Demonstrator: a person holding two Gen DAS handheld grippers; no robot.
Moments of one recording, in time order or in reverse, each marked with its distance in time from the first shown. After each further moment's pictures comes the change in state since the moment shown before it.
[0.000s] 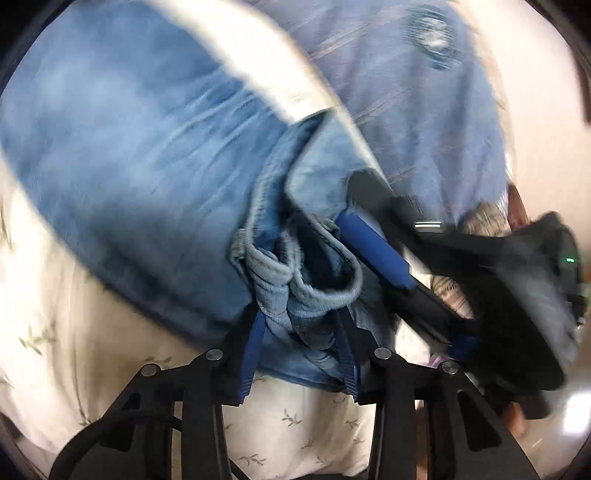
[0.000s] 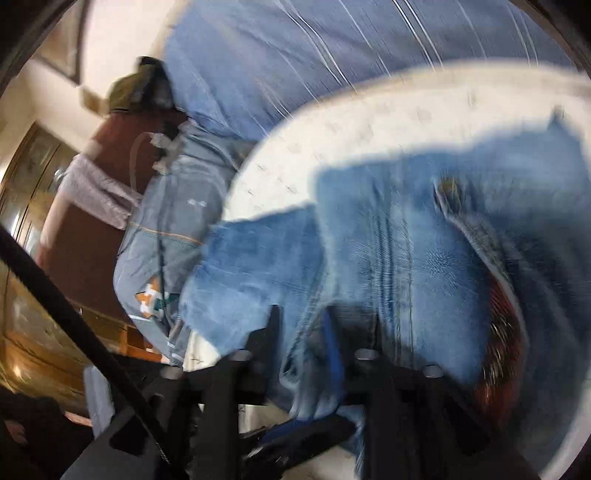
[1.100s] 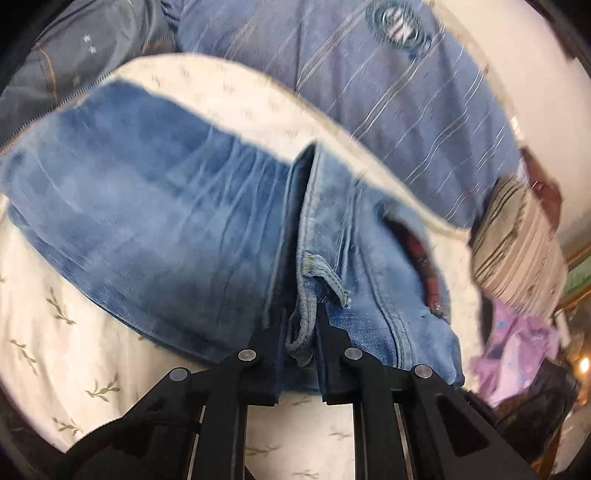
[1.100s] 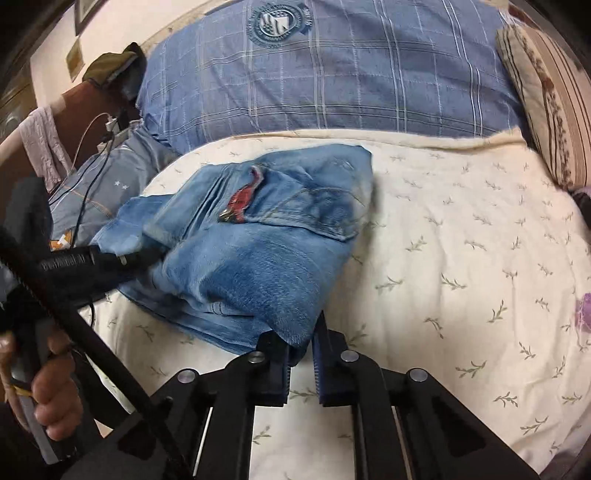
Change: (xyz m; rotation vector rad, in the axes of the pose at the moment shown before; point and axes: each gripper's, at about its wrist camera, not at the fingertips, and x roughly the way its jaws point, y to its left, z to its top) left arm -0.013 -0.030 -0.029 0.182 -0.063 0.208; right arm -0.096 -0.038 -0.108 -0.172 -0.161 -0.490
